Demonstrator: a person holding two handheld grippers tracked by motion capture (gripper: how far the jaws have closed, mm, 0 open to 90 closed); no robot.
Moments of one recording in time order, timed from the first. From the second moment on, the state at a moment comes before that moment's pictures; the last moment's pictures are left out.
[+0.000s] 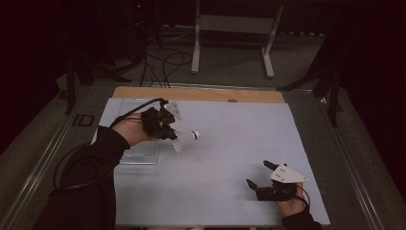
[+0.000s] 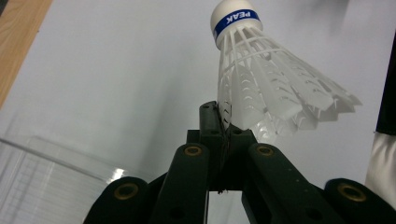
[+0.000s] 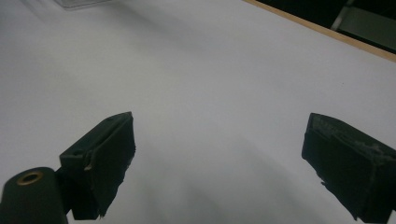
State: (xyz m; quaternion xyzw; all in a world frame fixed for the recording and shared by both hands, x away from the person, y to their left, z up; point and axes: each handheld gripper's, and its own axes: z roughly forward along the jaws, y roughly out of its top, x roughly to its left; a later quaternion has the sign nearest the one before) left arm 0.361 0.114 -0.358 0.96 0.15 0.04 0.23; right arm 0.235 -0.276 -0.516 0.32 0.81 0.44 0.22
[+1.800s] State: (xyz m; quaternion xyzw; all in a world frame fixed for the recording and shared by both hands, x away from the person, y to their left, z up) left arm 0.376 0.197 -0.351 0.90 0.32 0.13 0.25; right arm 0.235 -0.275 -0.517 0.32 0.81 0.44 0.23
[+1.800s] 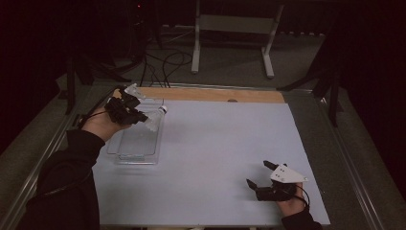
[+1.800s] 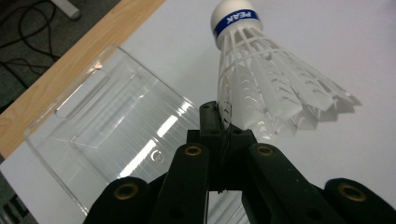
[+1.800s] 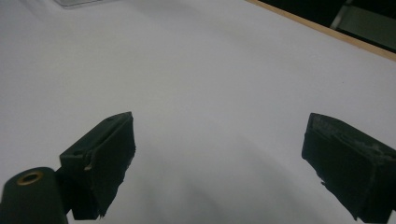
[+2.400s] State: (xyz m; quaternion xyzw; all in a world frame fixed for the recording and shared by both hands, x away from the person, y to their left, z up) left arm 0.380 0.221 -0.362 0.88 0.38 0.15 0.24; right arm 0.235 -0.275 -0.517 0.32 0.81 0.44 0.22
